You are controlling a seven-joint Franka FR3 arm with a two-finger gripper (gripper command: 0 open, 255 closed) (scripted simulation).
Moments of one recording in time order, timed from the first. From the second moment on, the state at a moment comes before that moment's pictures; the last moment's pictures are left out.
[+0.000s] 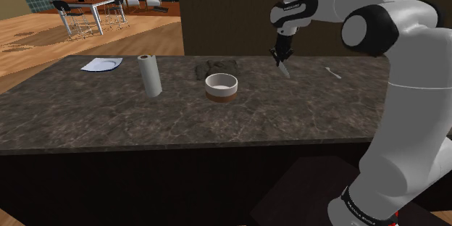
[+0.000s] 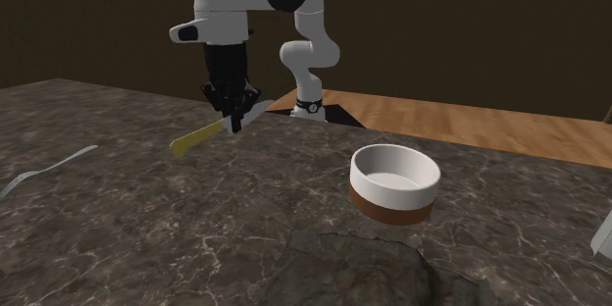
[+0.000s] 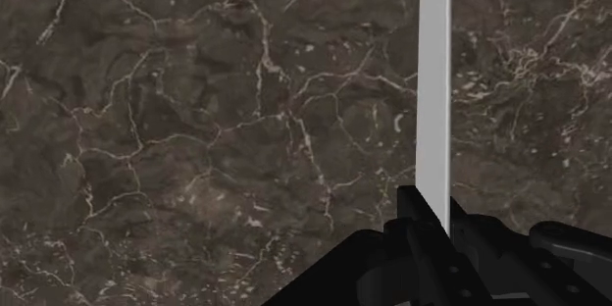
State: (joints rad) arm -0.35 0.37 -0.21 -1.52 0.08 1.90 0.11
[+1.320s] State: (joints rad) arm -0.38 0.68 -0.19 -1.23 0.12 1.92 0.11
